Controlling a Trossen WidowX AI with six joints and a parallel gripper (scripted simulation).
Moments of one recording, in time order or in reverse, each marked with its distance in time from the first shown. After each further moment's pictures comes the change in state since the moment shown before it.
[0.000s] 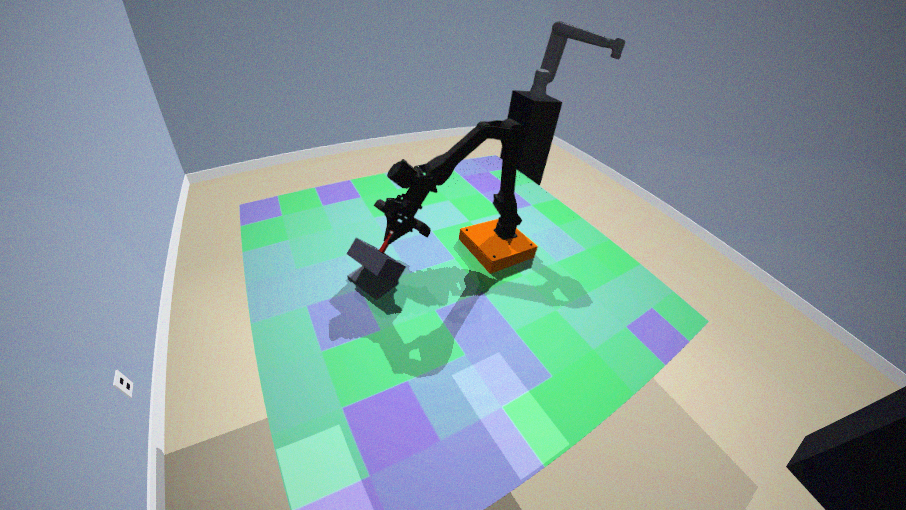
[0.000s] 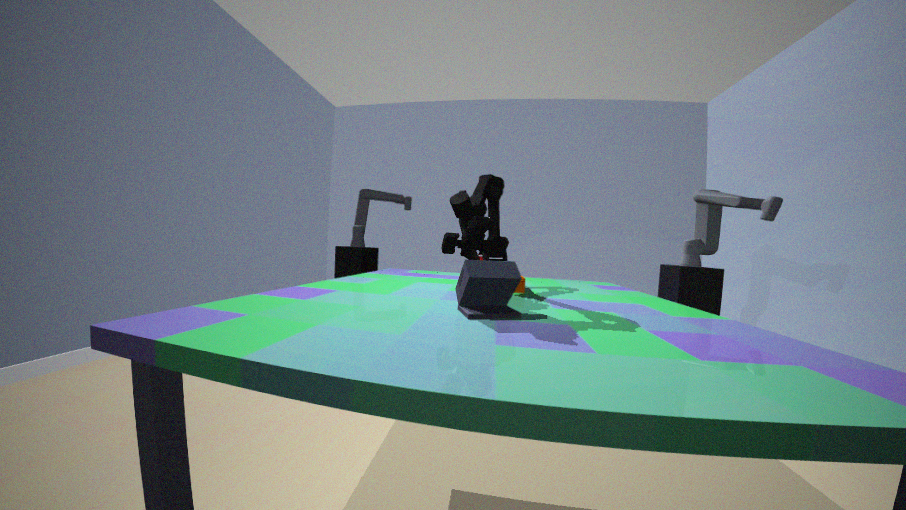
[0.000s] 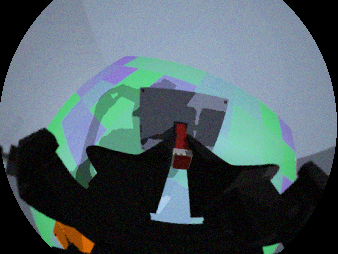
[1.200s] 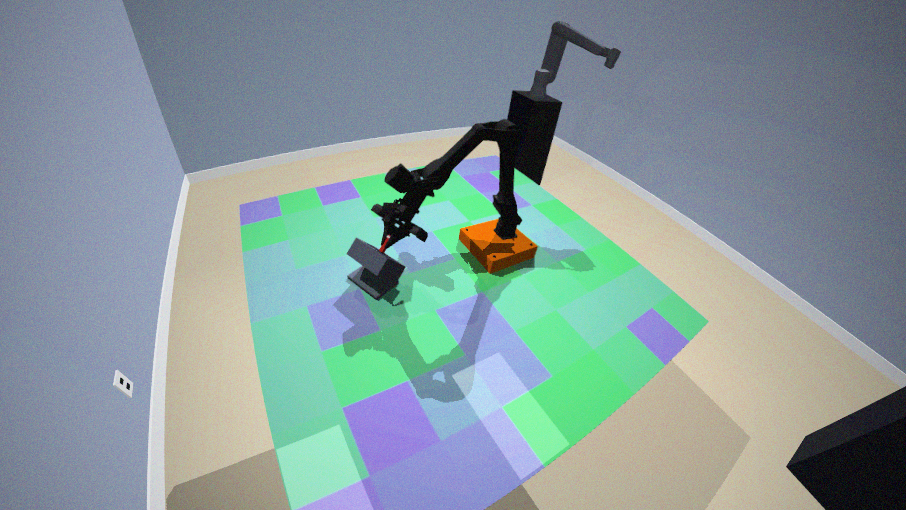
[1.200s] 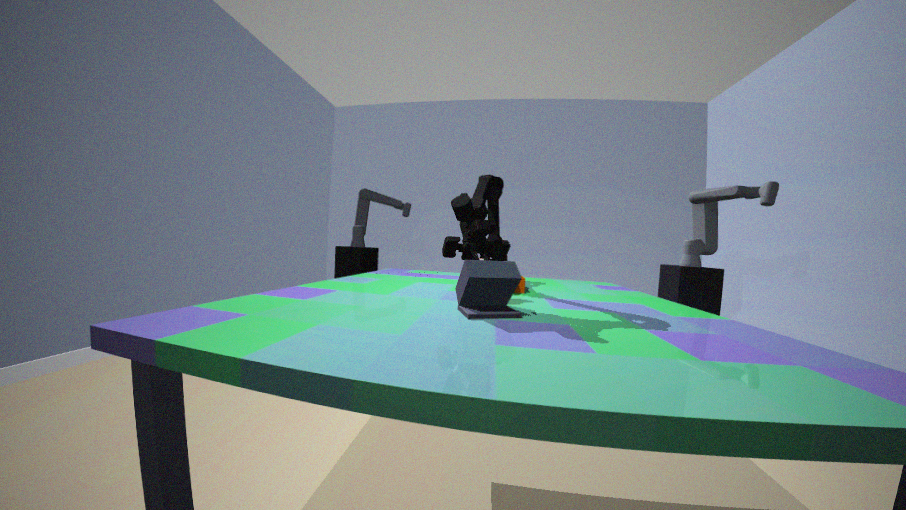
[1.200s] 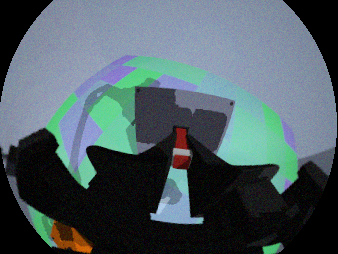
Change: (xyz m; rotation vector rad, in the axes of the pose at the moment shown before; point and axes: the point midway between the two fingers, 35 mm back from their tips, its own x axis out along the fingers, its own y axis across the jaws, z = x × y) arm 0.015 0.000 0.000 -0.001 -0.001 0.001
